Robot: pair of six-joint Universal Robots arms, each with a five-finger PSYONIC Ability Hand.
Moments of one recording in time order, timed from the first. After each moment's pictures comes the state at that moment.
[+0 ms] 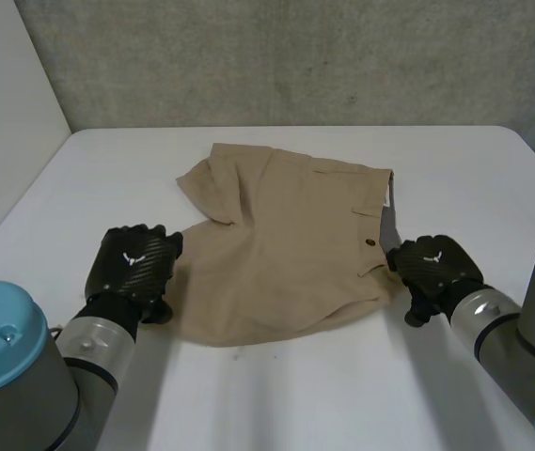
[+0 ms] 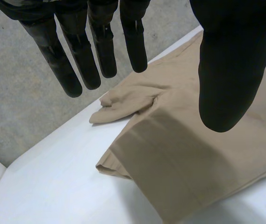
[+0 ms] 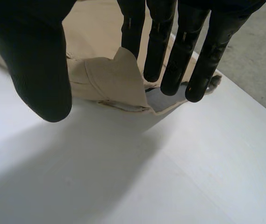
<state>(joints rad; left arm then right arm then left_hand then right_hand) 4.14 -1.72 -1.97 3.51 -1.77 3.44 1.88 -1.26 1.83 -0.17 1.42 2.70 0.52 0.52 0.53 0.52 0.34 0.56 0.64 0.63 0.63 0.46</state>
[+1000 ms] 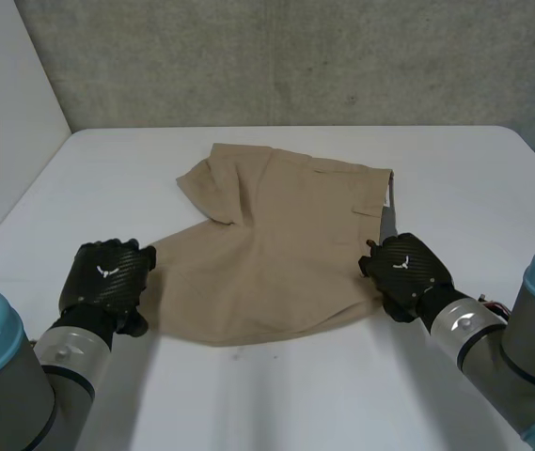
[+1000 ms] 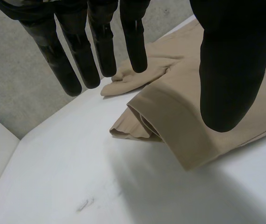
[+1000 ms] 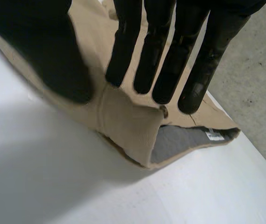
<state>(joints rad) 4.24 -1.69 -2.05 3.51 -1.75 3.45 1.87 -1.18 1.90 -0.42 1.22 2.51 0.52 0.51 0.52 0.50 0.32 0.82 0.96 0.96 0.95 0.74</state>
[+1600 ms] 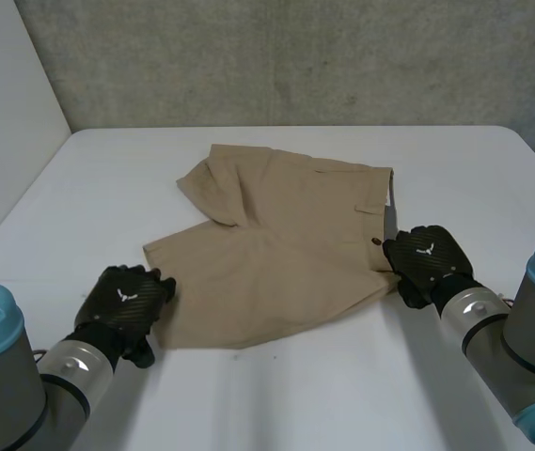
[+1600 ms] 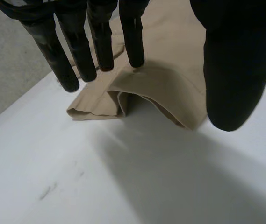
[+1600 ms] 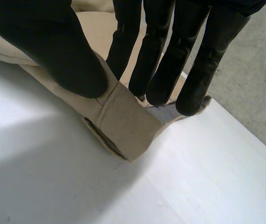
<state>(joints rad) 4.29 -1.71 -2.07 3.40 -1.57 3.56 1.87 -1.18 1.87 -0.41 1.37 2.68 0.39 0.39 0.39 0.39 0.22 0.94 1.18 1.18 1.19 0.98</state>
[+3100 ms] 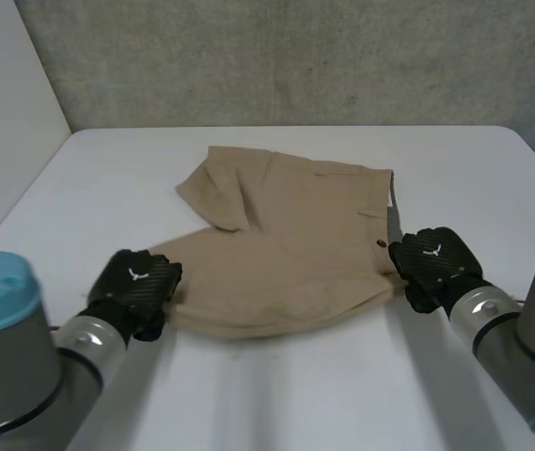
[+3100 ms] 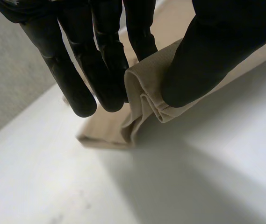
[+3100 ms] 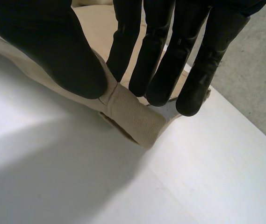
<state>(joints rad) 4.24 -1.72 -1.95 3.32 -1.60 3.53 1.87 -1.27 1.85 -0.24 1.40 2.66 1.11 1.19 1.19 1.19 0.97 0.94 1.18 1.18 1.19 0.98</state>
